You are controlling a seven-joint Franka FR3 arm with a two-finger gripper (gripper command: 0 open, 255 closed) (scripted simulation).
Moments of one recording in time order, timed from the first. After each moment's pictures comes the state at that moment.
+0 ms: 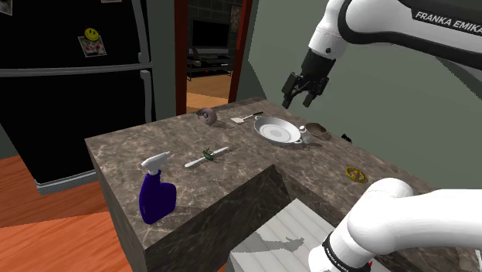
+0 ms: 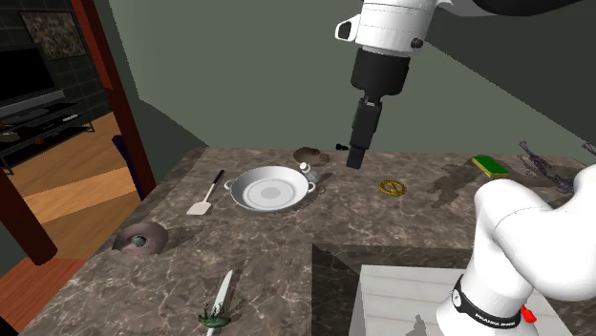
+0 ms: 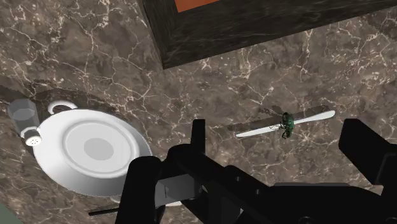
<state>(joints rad) -0.01 -0.79 0.01 -2.28 0.03 1.63 0.17</state>
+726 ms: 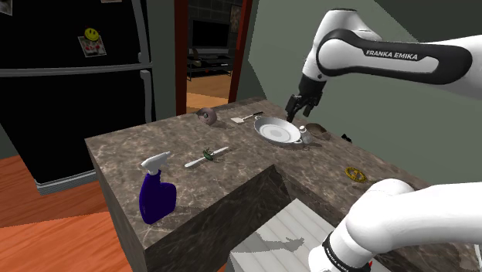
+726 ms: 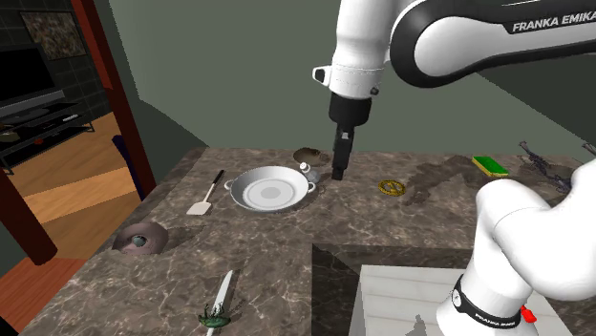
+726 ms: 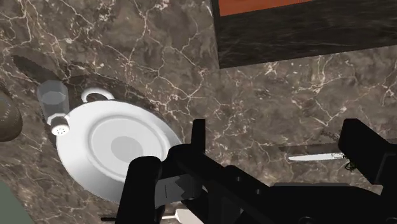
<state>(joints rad) -0.05 -0.69 -0.10 -2.40 -0.13 1.80 -0.03</state>
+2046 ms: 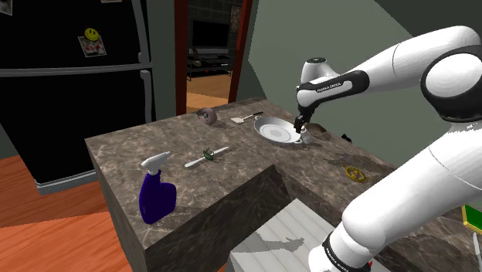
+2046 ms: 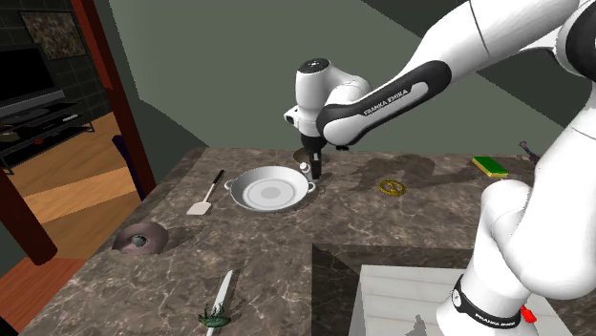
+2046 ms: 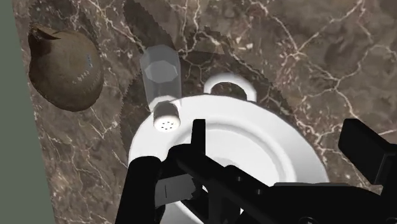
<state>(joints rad) -0.17 -0.18 -0.33 -2.34 -0.46 2.26 -0.38</state>
